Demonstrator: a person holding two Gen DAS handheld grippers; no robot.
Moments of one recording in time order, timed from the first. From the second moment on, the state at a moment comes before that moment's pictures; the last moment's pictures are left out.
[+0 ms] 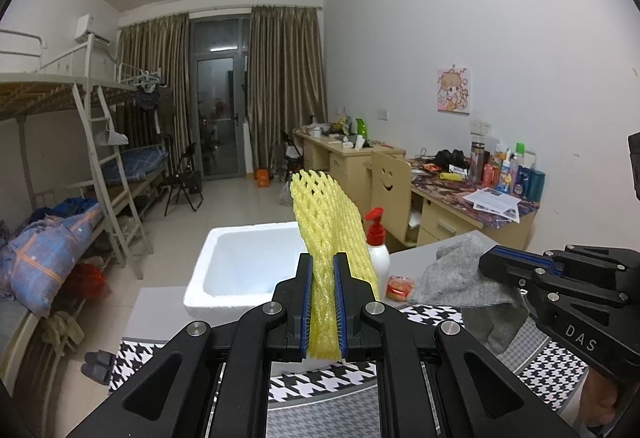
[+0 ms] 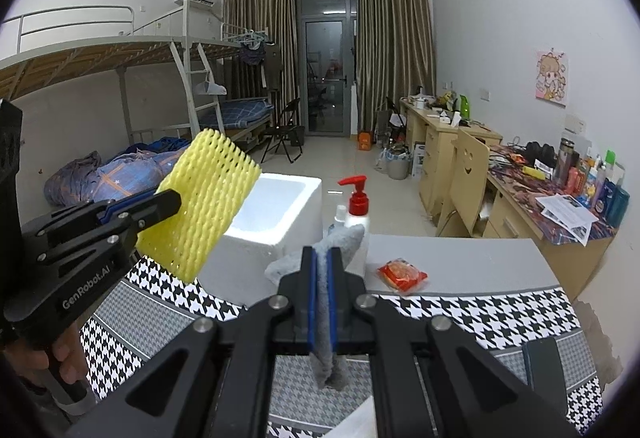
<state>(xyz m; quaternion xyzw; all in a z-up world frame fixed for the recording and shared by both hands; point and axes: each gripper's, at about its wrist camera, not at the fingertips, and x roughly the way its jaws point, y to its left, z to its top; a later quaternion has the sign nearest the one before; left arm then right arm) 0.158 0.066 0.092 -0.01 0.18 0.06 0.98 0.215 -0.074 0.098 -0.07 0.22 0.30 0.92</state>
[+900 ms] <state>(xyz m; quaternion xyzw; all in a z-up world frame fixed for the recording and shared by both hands) 0.196 0.094 0.096 0.00 0.19 0.13 0.97 0.236 -0.025 0.120 -0.09 0.20 0.32 0.92</state>
